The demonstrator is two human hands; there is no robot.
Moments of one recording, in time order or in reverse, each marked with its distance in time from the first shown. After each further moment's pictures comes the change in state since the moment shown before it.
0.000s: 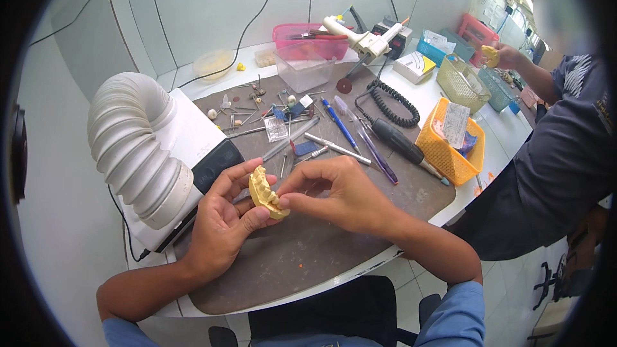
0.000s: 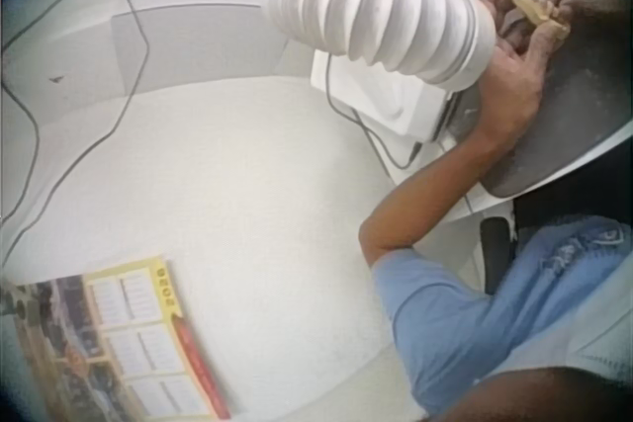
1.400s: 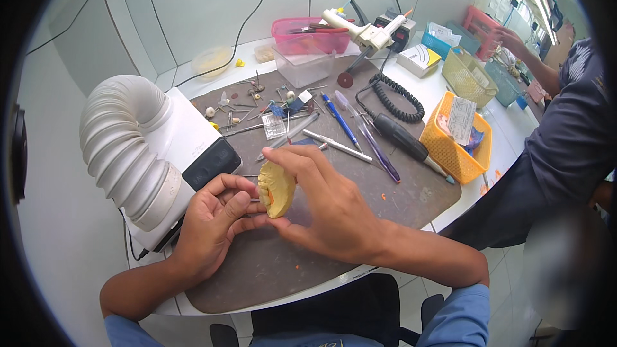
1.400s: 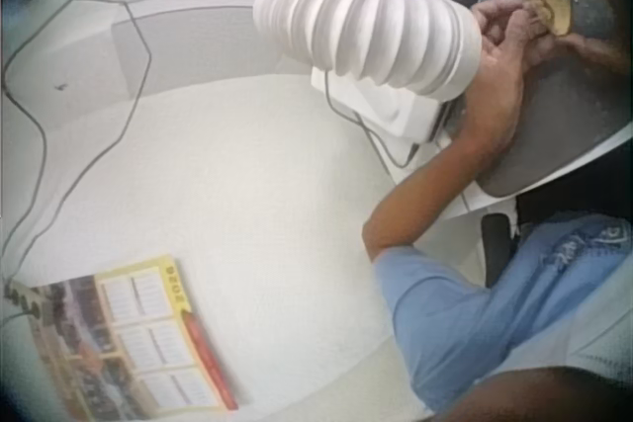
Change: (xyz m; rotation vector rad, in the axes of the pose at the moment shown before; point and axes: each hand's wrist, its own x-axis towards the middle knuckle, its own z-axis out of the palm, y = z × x) left_hand -0.002 0.007 -0.005 -0.121 0.125 -0.215; right_hand -0.008 0.000 0.023 -0.458 0.270 -0.456
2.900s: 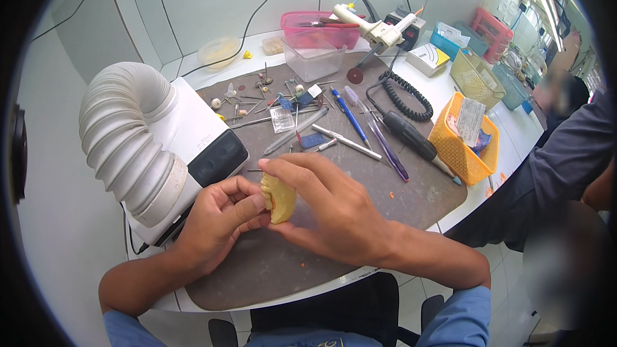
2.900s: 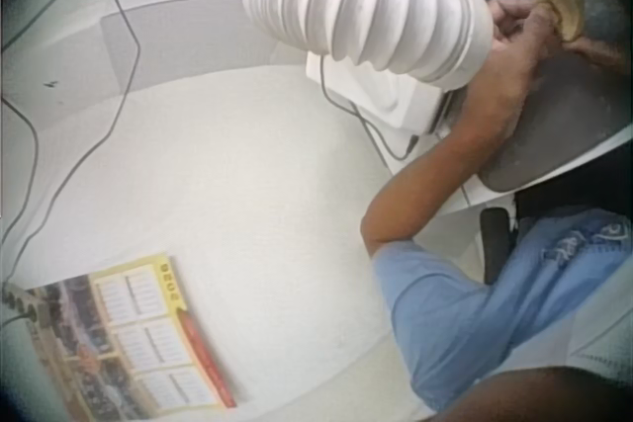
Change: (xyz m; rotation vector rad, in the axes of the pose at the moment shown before) left_hand 0.000 0.006 -0.005 0.043 -0.064 -0.113; right_hand 0.002 -0.005 0.002 -0.041 -0.022 -0.086
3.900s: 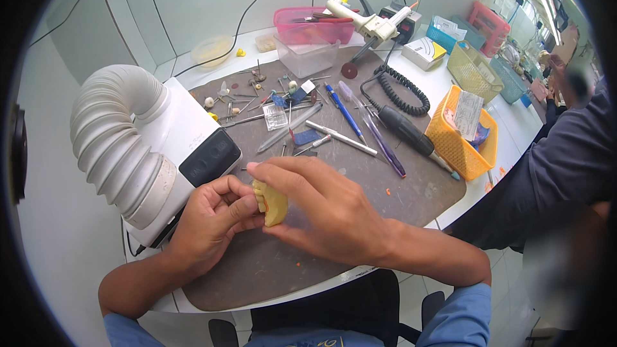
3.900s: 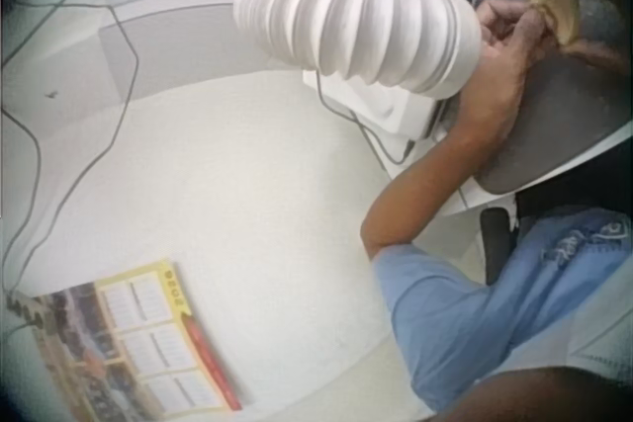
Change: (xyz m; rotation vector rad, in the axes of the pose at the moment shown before) left_hand 0.001 -0.004 -0.002 -0.049 -0.024 0.024; right_hand -0.002 0.001 0.000 0.009 0.013 -0.047
